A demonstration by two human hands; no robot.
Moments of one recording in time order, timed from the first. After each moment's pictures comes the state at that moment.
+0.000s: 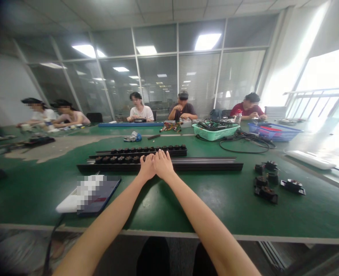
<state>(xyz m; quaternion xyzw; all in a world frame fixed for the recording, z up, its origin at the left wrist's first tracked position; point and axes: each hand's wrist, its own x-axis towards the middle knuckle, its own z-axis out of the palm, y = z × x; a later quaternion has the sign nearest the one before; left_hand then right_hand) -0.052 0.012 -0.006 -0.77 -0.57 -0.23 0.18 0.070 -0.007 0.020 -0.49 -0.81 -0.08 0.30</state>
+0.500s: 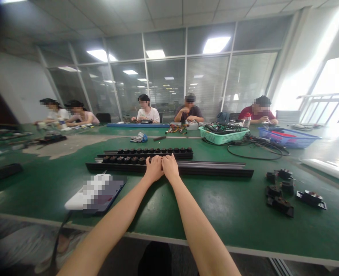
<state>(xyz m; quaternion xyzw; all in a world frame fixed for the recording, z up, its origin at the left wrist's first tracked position) -0.050 0.011 -0.005 -0.76 -0.57 -0.24 0.18 0.068 0.028 0.001 -0.47 -0.80 -0.04 0.36</state>
